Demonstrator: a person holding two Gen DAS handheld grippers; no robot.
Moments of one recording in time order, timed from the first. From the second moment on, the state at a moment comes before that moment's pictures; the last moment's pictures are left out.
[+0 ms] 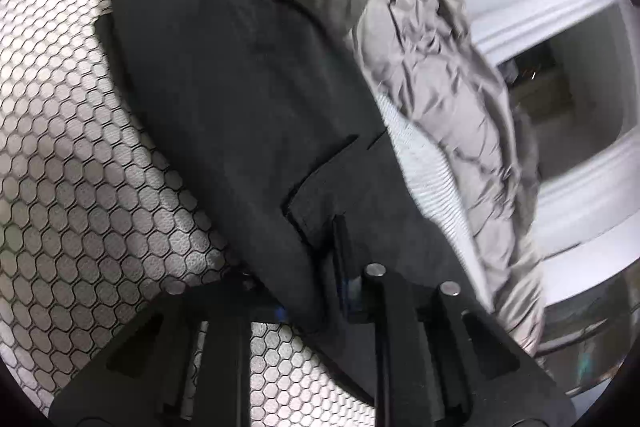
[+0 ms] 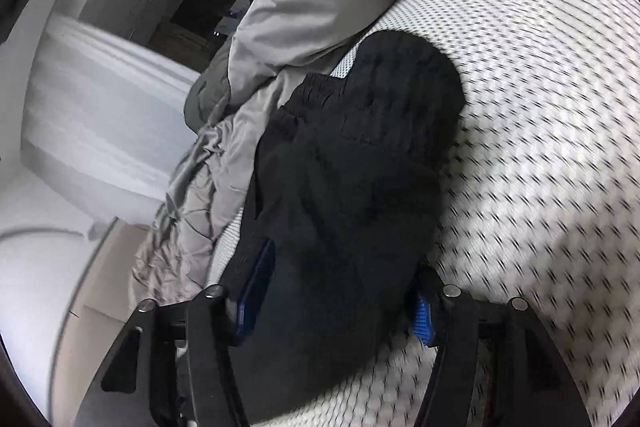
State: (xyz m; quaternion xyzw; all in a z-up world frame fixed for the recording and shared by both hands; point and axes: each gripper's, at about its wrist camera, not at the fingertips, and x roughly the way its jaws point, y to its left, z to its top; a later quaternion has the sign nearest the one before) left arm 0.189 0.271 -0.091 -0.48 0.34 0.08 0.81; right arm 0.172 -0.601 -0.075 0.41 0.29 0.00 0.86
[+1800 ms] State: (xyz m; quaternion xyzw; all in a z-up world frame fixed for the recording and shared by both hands) left arm 0.081 0.041 -0.021 -0.11 0.43 -0.08 0.89; right arm 0.024 -0.592 -0.057 0.29 0.33 -0.08 0.89
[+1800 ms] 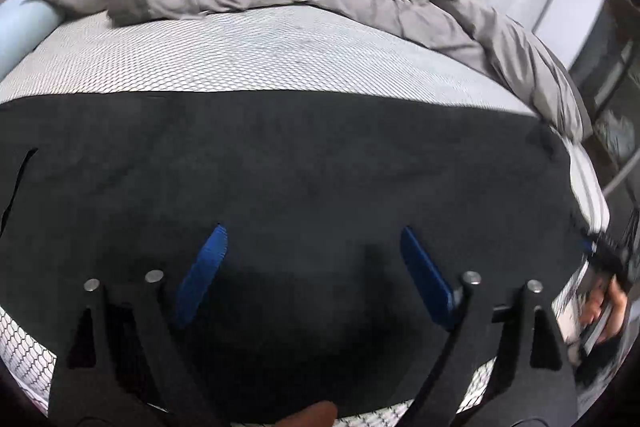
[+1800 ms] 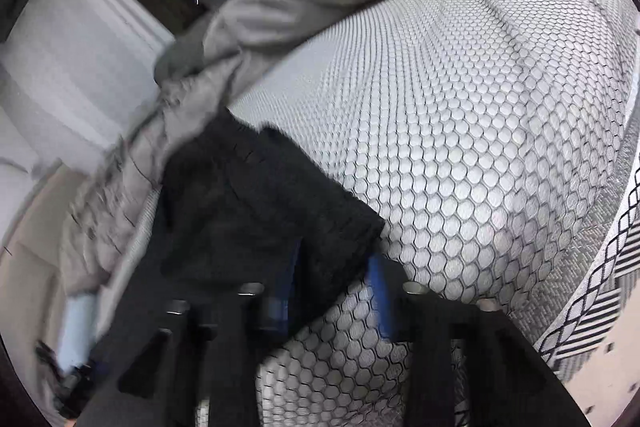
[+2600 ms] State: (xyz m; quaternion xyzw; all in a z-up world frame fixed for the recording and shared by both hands) left arm 0.076 -0.004 -0.045 -0.03 0.46 -0.11 0.88; right arm 0.196 -0.525 0.008 0.05 0.42 0.03 0.91
